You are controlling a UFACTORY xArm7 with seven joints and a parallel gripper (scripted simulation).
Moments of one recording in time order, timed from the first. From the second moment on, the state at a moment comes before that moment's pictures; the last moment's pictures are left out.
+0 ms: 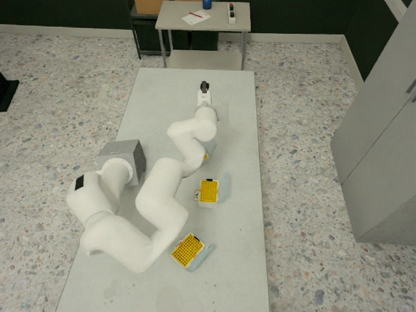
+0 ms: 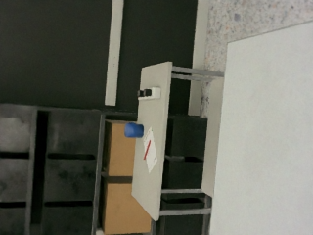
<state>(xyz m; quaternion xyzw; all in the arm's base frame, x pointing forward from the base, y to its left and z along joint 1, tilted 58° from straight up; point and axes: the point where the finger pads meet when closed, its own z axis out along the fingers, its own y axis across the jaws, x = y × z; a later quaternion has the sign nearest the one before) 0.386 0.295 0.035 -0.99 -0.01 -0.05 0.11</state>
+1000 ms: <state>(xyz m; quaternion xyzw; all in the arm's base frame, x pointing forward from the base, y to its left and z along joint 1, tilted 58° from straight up) 0.340 0.263 0.100 -0.99 0.15 -0.08 0.01</state>
